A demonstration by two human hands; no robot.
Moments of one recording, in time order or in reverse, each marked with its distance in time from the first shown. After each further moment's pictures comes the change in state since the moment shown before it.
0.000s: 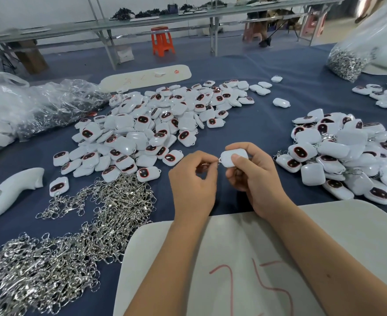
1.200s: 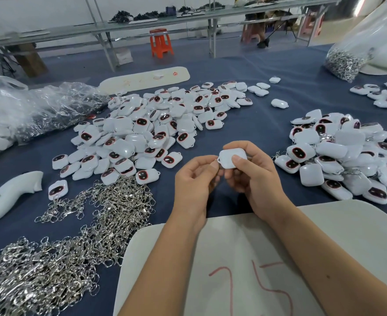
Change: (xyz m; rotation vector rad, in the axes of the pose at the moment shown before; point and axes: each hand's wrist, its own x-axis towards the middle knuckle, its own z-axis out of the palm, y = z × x) left_hand 0.001 0.007 0.005 -0.762 -0.171 -0.651; right_hand -0.001 -0.003 -0.002 0.059 -0.075 -0.043
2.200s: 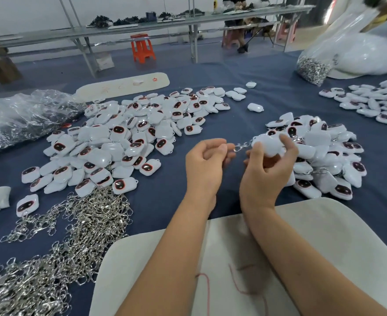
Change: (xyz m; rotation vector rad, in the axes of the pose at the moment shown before) left_hand 0.020 0.005 0.071 0.108 -0.019 0.027; right_hand 0.005 -0.006 -0.008 -0.109 0.896 -0.417
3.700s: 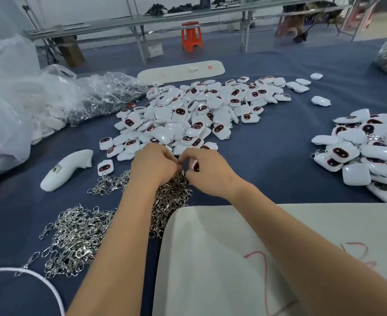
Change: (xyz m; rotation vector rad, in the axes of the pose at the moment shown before) left_hand -0.012 0.077 -0.197 1.219 0.275 -0.135; right_hand -0.097 0.001 0.103 -0.705 -1.377 -0.158
